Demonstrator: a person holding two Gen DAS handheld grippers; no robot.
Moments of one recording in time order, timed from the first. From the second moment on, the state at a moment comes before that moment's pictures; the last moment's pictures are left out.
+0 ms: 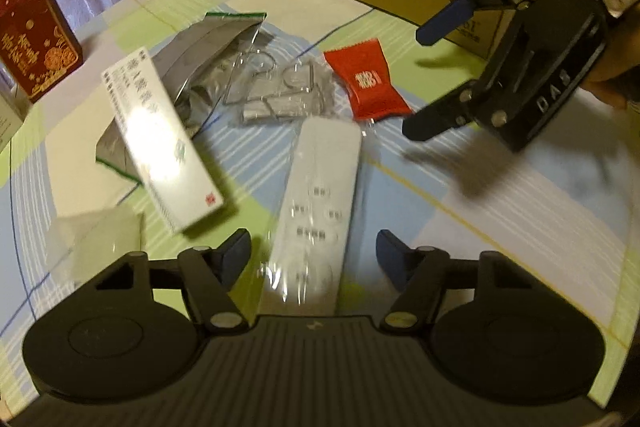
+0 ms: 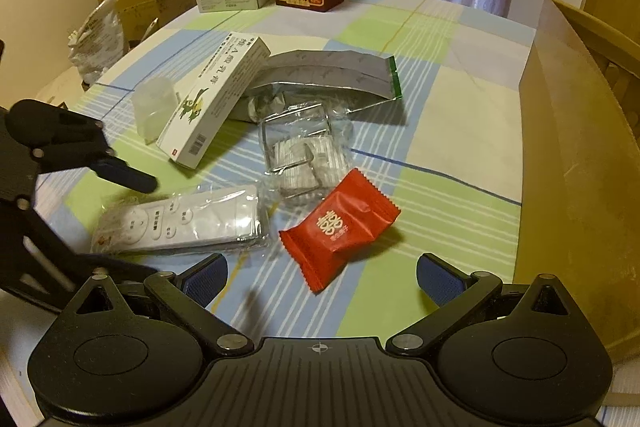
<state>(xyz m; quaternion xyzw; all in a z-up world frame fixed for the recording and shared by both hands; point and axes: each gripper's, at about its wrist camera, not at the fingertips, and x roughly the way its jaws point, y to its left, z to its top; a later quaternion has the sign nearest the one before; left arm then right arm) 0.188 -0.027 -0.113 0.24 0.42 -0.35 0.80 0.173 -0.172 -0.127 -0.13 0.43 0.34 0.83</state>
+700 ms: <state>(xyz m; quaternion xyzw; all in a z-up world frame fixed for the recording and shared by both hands) 0.164 -0.013 -0.110 0.18 0.45 -0.26 0.84 0.198 -0.154 -0.143 -0.06 0.45 0.23 0.86</state>
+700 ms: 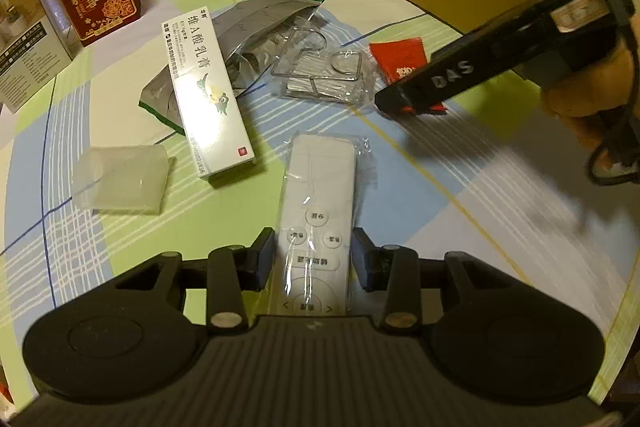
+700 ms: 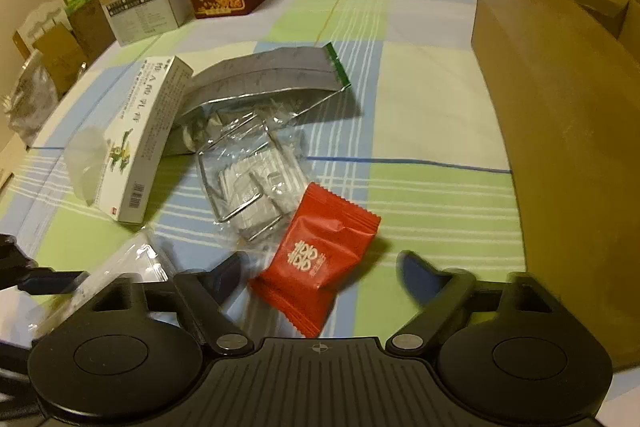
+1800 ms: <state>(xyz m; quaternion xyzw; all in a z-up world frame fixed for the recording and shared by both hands) 0.166 -0.024 -0.115 0.16 0.44 -0.24 0.85 0.176 -0.173 -0.142 -0.06 0.44 0.23 0.87</state>
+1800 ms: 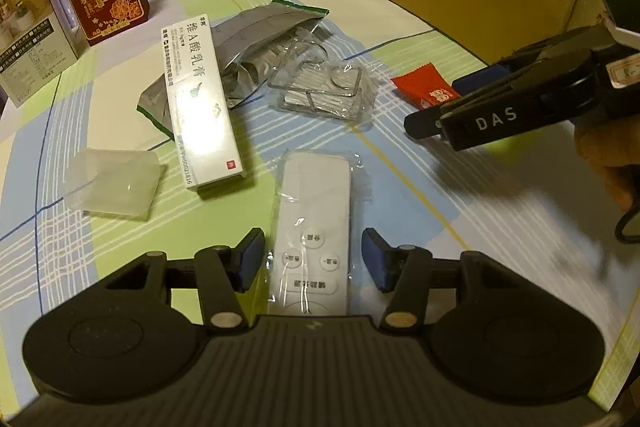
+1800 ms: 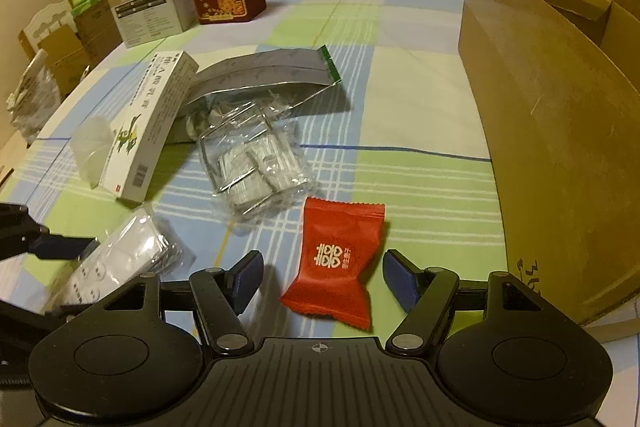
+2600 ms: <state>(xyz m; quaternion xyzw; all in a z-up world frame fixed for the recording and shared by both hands) 0.139 -0.039 -0.088 0.16 0.43 -0.27 0.85 0.134 -0.196 -0.103 -0.08 0.42 0.26 0.87</state>
